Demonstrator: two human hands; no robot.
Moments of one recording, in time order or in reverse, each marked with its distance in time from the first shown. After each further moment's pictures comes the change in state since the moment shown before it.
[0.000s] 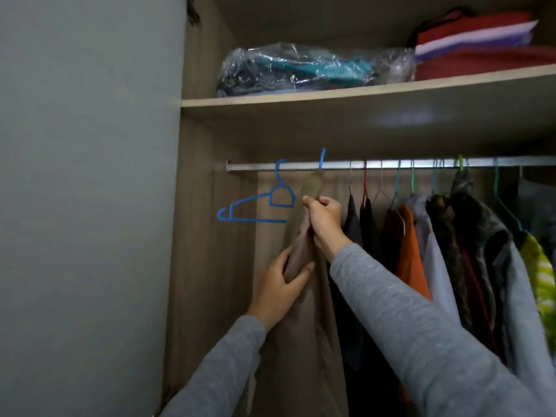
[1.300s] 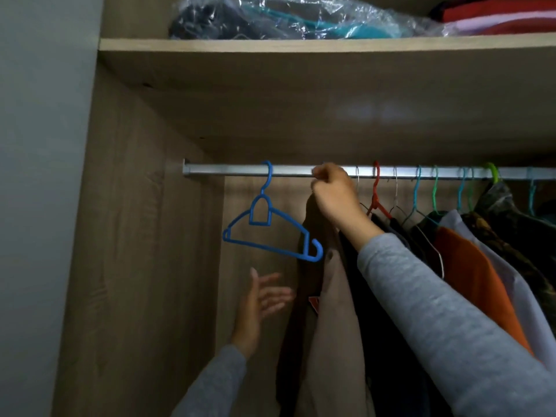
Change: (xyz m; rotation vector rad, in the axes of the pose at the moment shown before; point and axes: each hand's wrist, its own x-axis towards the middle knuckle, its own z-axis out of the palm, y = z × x) left_hand 0.153 -0.172 0.019 -0.651 -0.061 -0.287; right_hand 0.136 -0.002 0.019 -0.707 0.004 -0.503
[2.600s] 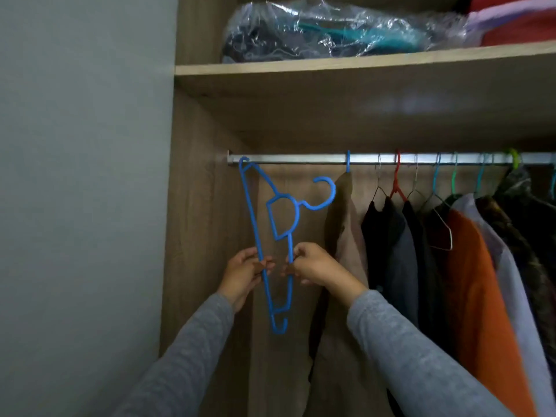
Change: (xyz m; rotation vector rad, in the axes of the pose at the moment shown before) left_hand -0.064 0.088 -0.035 0.011 0.235 -0.134; right_hand -0.133 0.001 0.050 -0.022 -0.611 0.362
